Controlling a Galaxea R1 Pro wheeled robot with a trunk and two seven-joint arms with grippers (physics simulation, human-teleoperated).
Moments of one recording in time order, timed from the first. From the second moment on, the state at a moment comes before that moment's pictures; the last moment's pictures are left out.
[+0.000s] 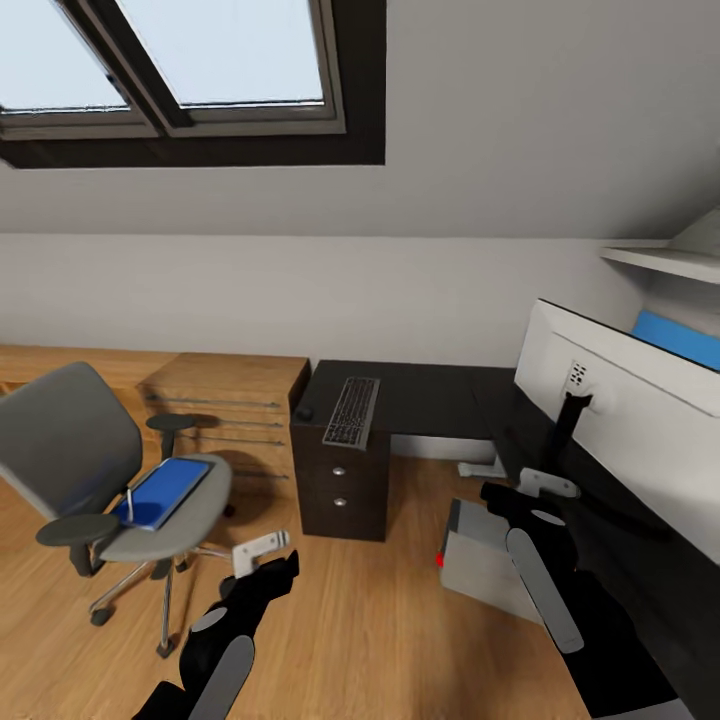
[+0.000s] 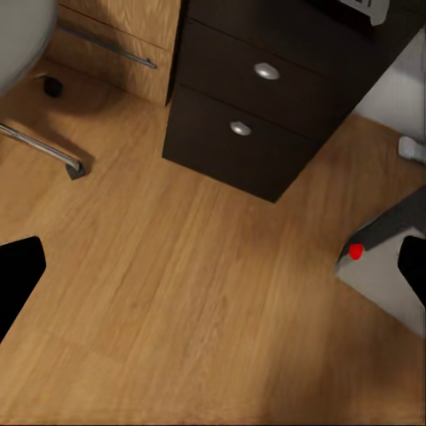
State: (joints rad) left arm -0.17 0.01 -0.34 -1.52 0.59 0.45 0.62; right arm -0.43 -0.10 0.17 -1.46 -0.52 0.61 -0.70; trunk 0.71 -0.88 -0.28
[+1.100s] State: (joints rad) left arm -0.17 0.00 -0.36 -1.52 0.59 0.45 0.62; right arm -0.43 -0.09 0.17 -1.44 -0.52 0.61 -0.70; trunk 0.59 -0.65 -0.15
